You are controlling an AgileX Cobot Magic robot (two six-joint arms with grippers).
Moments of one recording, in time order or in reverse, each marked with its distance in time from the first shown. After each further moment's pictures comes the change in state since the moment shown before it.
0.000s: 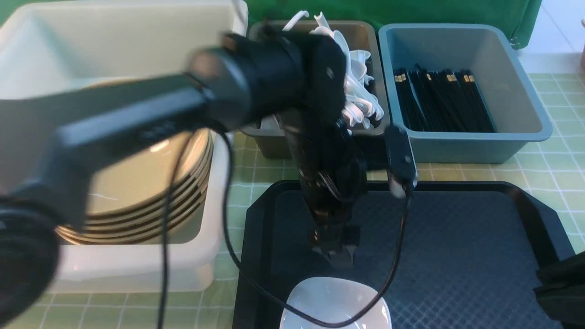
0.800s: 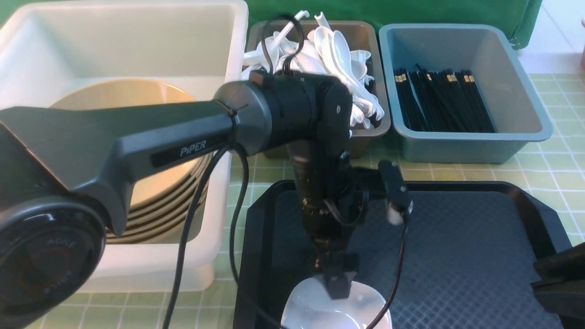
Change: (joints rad) right arm 0.000 0.000 0.000 0.000 -0.027 -0.053; left arm -0.003 0.046 0.083 -0.041 -0.001 -0.028
